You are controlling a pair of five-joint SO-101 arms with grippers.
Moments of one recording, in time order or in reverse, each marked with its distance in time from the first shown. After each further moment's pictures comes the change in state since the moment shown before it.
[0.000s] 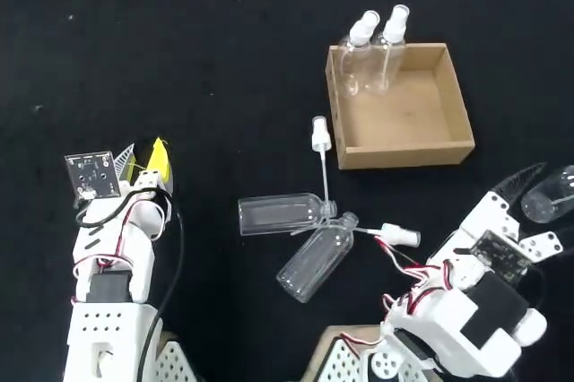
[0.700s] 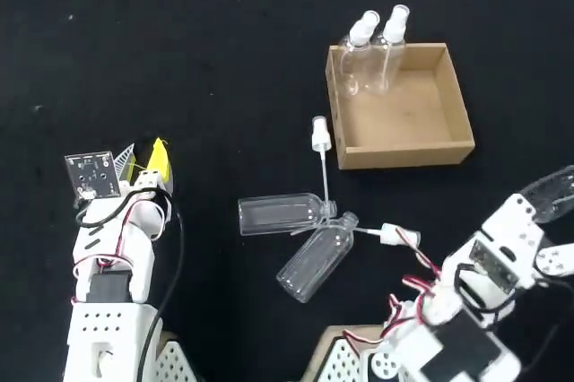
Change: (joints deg) left arm 0.0 0.0 0.0 0.0 0.0; right arm 6.0 -16.2 -0.1 -0.5 4.9
